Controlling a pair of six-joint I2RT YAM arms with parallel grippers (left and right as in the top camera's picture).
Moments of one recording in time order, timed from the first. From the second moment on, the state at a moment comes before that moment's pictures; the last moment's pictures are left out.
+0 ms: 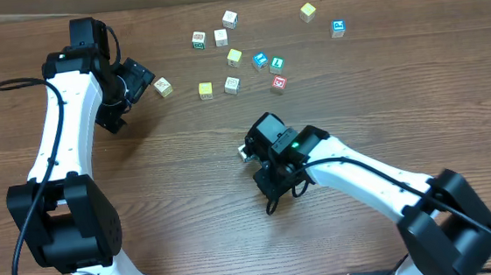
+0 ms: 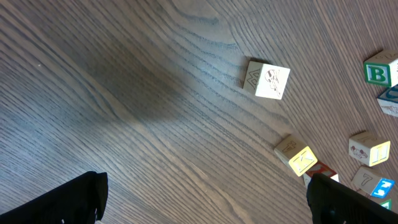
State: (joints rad) left arm 0.06 1.91 1.66 -1.04 0.08 -0.86; right arm 0.72 1.73 1.08 -0.74 -0.19 0.15
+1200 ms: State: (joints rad) left arm 0.06 1.91 1.66 -1.04 0.08 -0.86; right arm 0.73 1.81 1.08 -0.65 -0.08 0.15
